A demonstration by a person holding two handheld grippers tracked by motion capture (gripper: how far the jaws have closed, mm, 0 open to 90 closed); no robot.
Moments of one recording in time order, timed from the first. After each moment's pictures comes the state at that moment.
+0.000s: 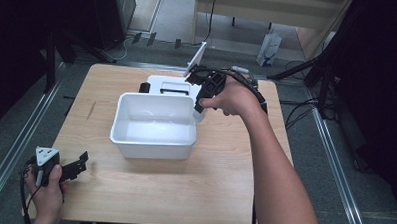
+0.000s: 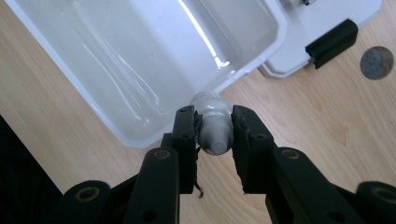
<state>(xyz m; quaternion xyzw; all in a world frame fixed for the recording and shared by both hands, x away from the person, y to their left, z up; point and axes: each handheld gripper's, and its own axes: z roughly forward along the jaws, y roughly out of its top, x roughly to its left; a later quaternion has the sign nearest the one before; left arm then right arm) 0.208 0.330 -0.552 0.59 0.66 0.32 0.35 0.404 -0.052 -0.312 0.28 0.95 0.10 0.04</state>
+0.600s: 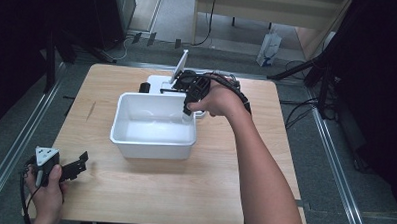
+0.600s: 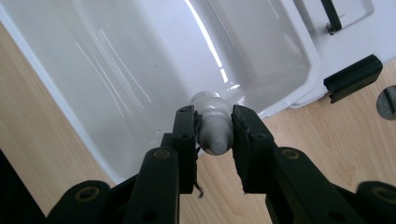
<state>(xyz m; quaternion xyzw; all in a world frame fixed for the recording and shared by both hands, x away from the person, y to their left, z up) 0.208 0.330 -0.552 0.58 0.66 0.31 0.35 0.413 -0.022 -0.341 0.22 0.97 0.09 0.05</state>
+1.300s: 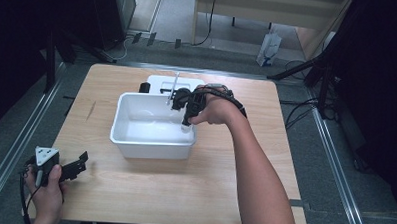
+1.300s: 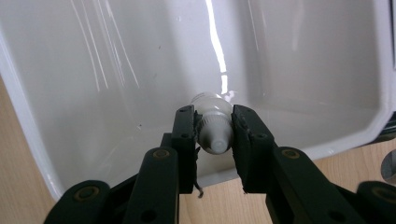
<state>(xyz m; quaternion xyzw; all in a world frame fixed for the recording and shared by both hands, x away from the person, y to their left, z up) 0.208 0.331 -0.553 0.58 0.66 0.31 0.35 0.410 -0.019 -0.392 0.07 0.99 0.09 0.06</state>
